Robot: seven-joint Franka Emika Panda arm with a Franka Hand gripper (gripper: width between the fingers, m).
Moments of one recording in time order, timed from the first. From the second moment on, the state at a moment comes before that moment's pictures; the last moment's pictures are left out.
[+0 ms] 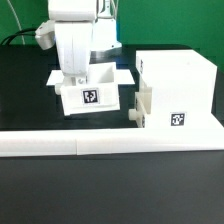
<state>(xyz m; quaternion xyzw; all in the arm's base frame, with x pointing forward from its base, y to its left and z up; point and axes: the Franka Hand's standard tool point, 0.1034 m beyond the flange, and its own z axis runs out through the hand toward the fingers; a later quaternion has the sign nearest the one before) 0.528 -0.046 0.061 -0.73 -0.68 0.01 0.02</state>
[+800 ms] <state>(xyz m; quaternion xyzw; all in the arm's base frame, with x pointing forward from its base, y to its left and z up) 0.535 -0.030 0.057 -0.72 -0.69 0.01 0.01</state>
